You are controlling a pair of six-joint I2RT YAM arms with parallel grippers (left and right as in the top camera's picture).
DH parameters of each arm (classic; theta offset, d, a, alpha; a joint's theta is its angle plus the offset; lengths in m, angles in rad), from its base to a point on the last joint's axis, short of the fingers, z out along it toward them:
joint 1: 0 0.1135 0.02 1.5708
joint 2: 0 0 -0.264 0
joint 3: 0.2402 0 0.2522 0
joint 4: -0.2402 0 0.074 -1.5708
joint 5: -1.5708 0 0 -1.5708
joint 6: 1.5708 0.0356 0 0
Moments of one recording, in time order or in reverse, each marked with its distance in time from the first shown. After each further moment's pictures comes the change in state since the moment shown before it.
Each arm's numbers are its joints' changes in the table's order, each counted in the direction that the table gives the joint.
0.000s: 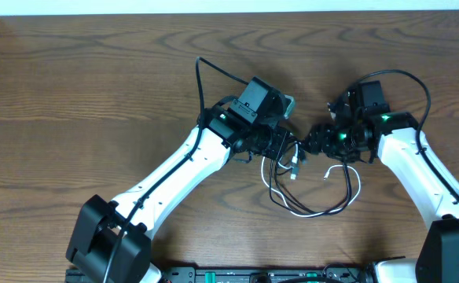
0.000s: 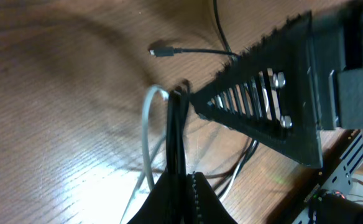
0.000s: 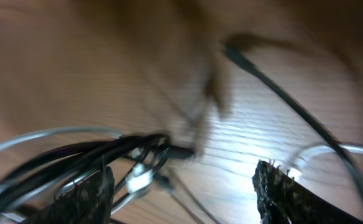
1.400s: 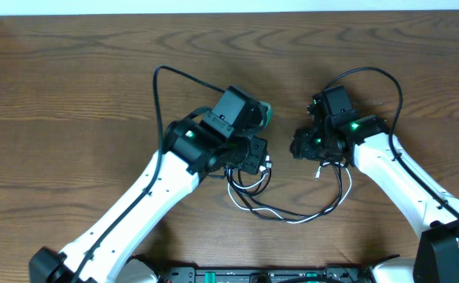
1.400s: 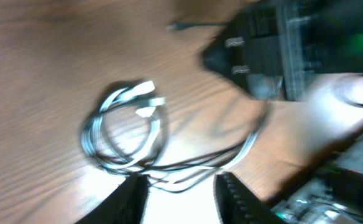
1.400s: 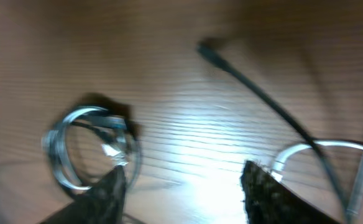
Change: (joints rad) left arm 0.003 0.219 0.003 -0.277 0.178 -0.002; right arm 0.188 0.000 0.000 0.027 -0.265 0.106
